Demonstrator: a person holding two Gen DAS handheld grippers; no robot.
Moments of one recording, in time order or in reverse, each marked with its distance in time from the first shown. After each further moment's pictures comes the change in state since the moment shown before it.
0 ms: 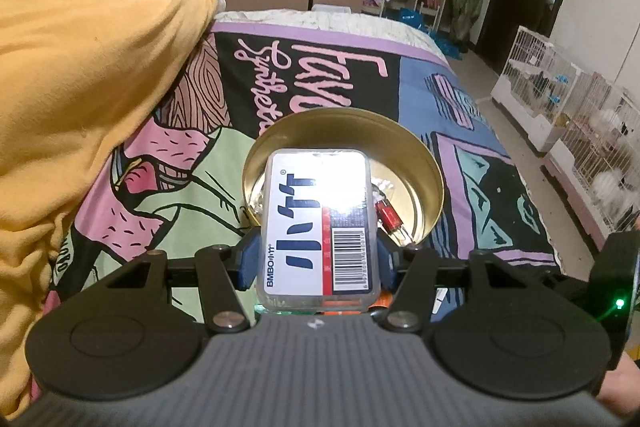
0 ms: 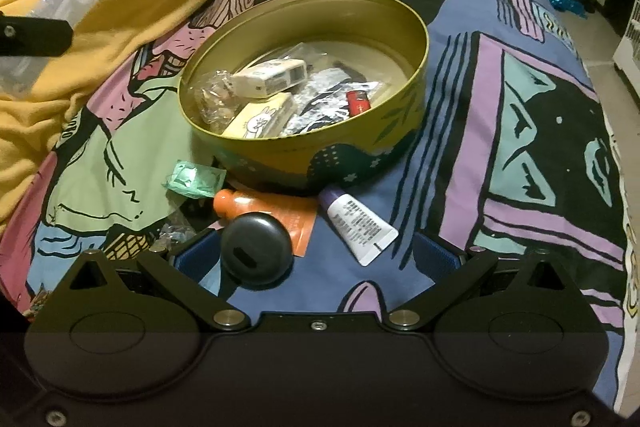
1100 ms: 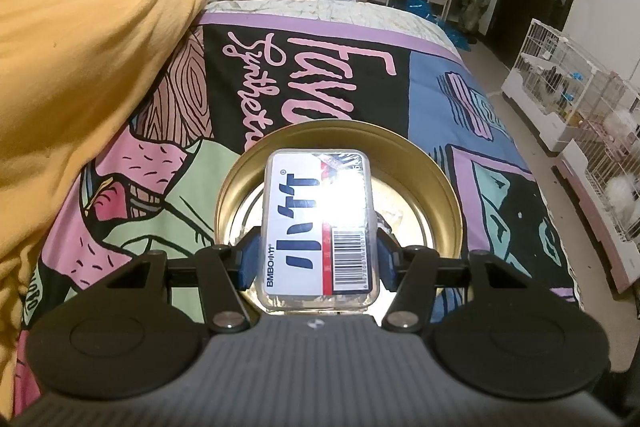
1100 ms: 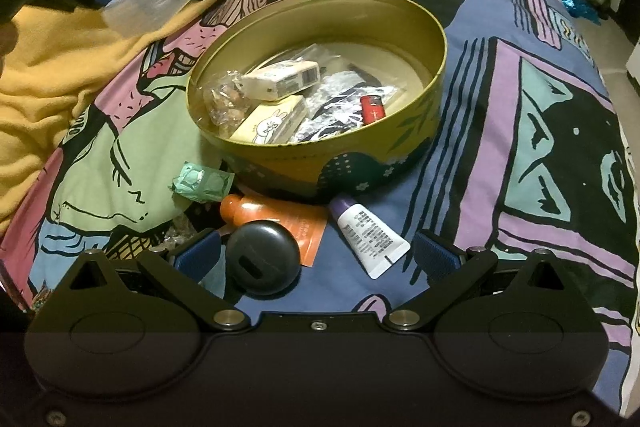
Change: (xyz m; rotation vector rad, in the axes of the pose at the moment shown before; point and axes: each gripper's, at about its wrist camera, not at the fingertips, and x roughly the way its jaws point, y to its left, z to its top) left arm 0.078 -0.016 0.049 -0.006 0.038 0.018; right arm 0.012 0.002 0.006 -0.032 0.004 0.039
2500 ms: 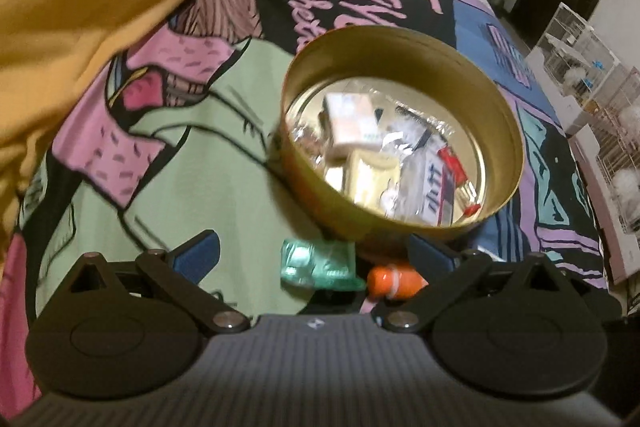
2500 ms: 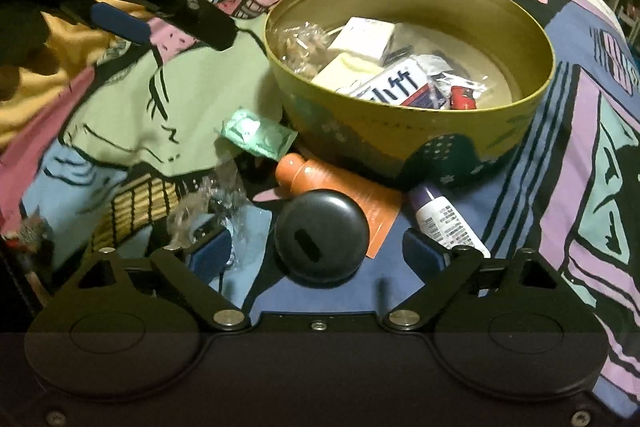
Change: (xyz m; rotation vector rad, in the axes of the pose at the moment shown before) left arm 0.014 0.069 -0.084 -0.122 0.144 0.000; right arm 0.044 0.051 -0.024 -0.245 0.037 0.049
